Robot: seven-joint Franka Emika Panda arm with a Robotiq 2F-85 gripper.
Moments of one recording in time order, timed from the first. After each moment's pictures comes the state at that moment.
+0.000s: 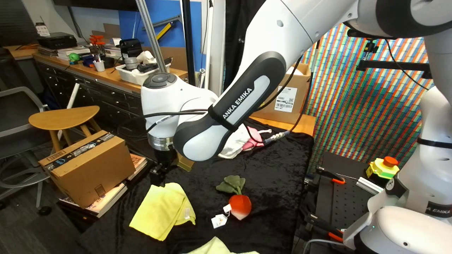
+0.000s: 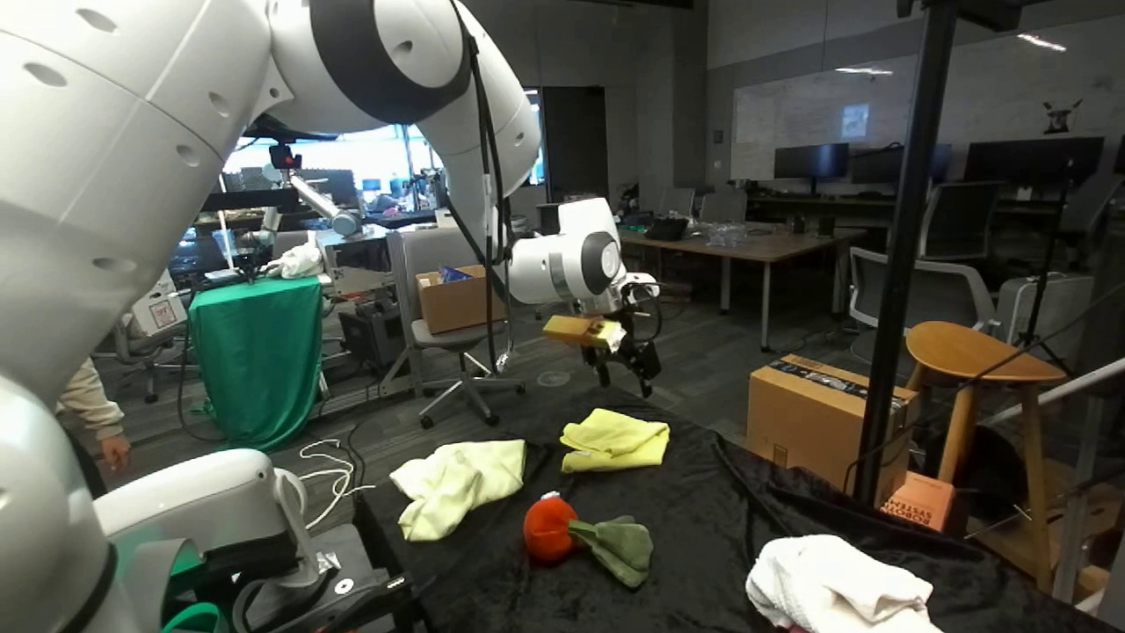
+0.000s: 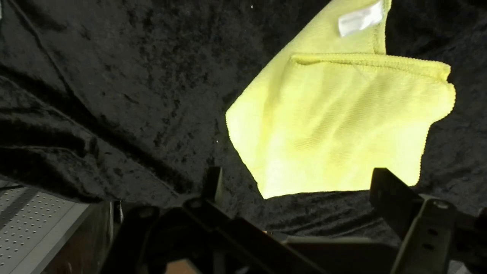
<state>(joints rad) 0.36 0.67 0.04 -1.74 -0.29 2.55 0.36</state>
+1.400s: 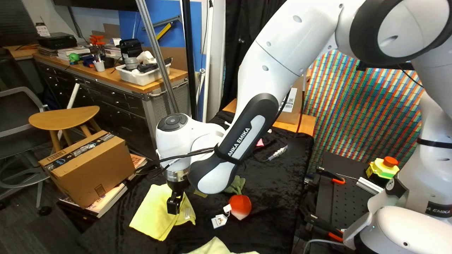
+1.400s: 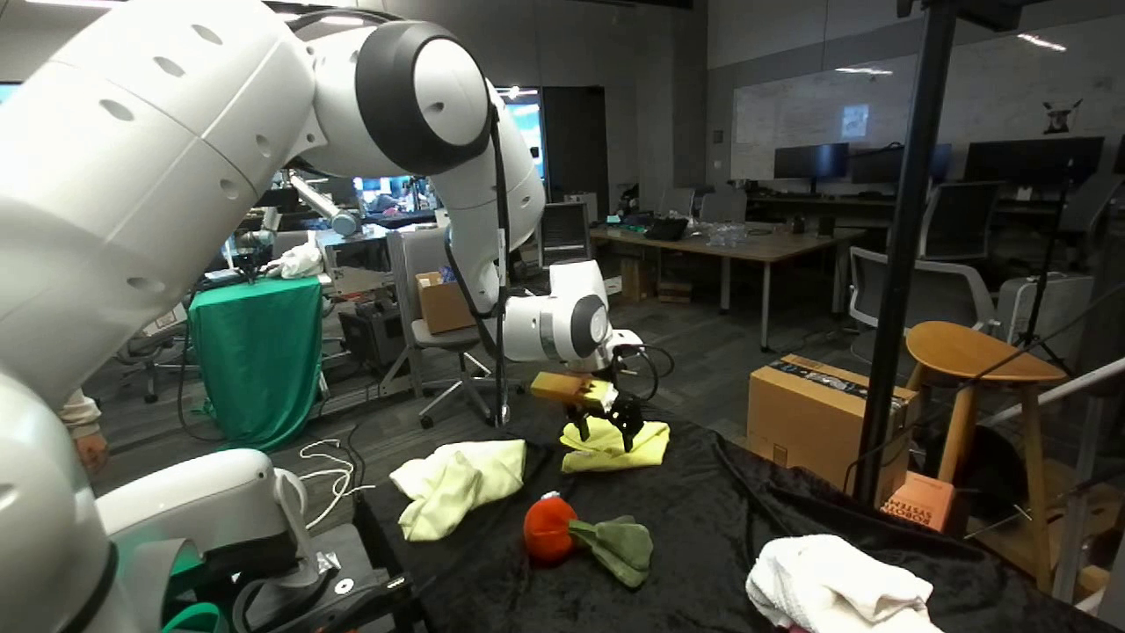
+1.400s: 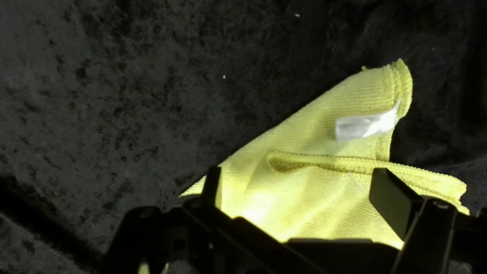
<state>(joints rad) 0.38 0.80 0.04 -1.78 -0.28 2.67 0.25</state>
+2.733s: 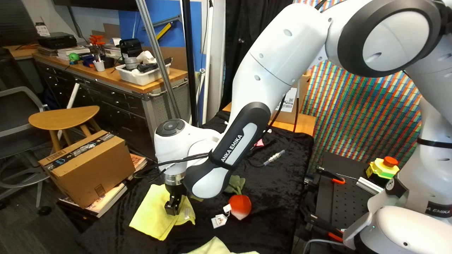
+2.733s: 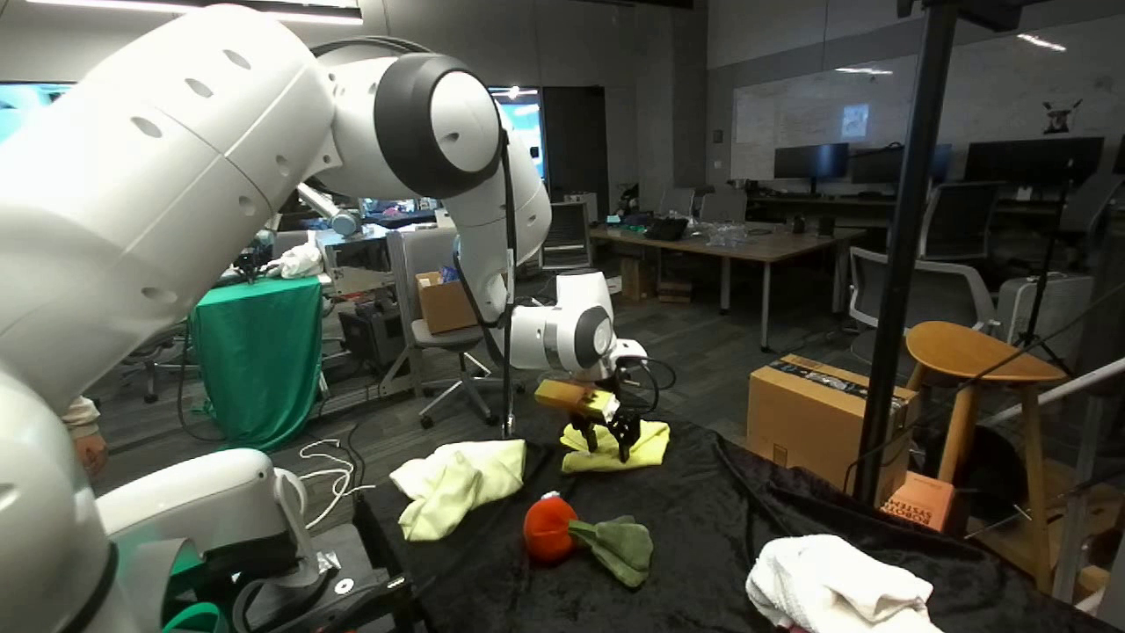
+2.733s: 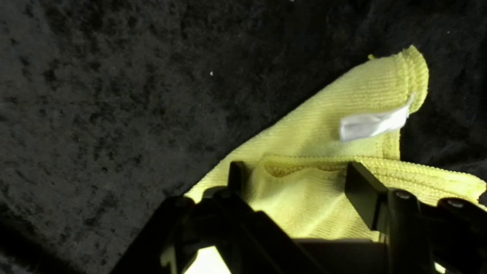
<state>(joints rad) 0.38 0.87 0.04 -1.72 -0.25 2.67 0.25</state>
